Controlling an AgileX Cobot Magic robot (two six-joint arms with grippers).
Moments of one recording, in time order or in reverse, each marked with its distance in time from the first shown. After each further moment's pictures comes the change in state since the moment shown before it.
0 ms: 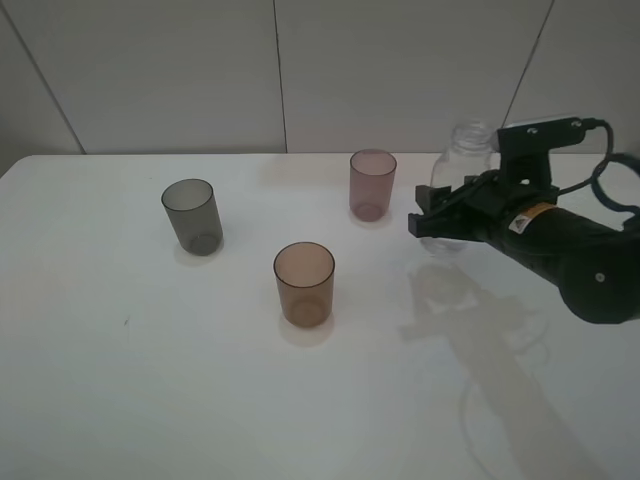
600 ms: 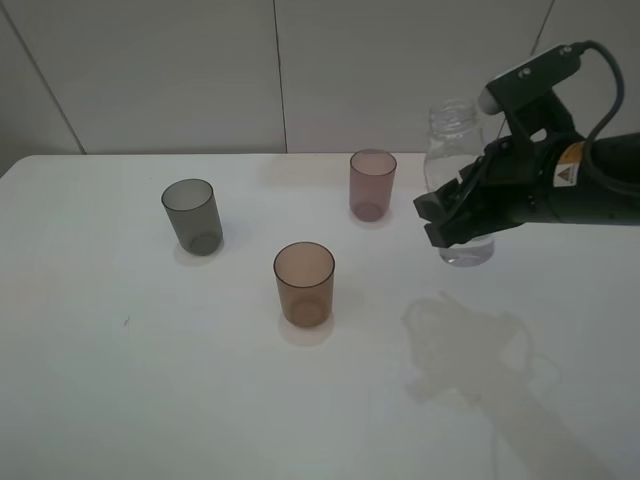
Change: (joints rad) left arm 0.000 0.000 0.000 0.000 0.000 0.000; right arm 0.000 -0.344 -0.149 -0.389 0.779 0.067
